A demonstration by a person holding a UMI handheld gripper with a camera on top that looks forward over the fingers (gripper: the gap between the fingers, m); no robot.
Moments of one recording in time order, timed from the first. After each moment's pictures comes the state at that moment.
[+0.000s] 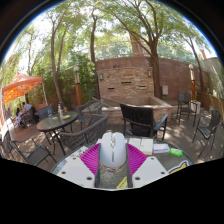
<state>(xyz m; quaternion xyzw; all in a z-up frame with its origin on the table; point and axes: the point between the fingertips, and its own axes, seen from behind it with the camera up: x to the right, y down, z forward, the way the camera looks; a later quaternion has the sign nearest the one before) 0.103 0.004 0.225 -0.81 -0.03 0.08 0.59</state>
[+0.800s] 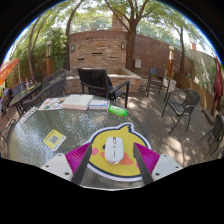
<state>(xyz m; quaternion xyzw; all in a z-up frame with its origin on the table) 0.386 -0.084 0.062 -0.89 0.04 -0.05 0.45</state>
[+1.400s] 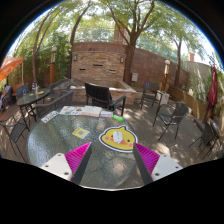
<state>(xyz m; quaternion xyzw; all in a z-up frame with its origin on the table) 0.304 -0.292 0.212 -0.86 0.03 -0.09 0.50</state>
